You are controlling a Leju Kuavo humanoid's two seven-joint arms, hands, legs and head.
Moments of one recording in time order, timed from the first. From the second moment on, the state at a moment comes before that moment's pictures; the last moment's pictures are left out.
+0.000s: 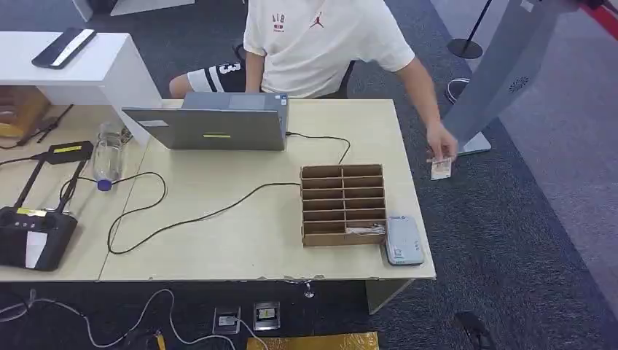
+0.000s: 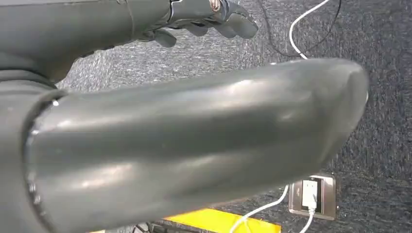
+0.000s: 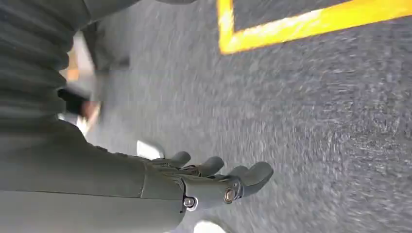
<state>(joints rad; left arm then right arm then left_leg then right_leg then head) -0.15 0.07 -0.55 -0.25 0.58 0.56 -0.24 -0.24 -0.29 0.18 -0.21 -0.11 -0.23 0.16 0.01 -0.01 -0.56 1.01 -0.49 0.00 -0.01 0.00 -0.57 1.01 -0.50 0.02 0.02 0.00</state>
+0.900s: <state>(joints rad) -0.15 0.07 -0.55 -0.25 0.66 0.58 -0.35 -0.76 -0.44 -0.27 -0.63 -0.54 -0.69 -0.37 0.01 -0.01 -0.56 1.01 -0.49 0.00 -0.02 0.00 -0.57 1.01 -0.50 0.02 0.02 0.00</state>
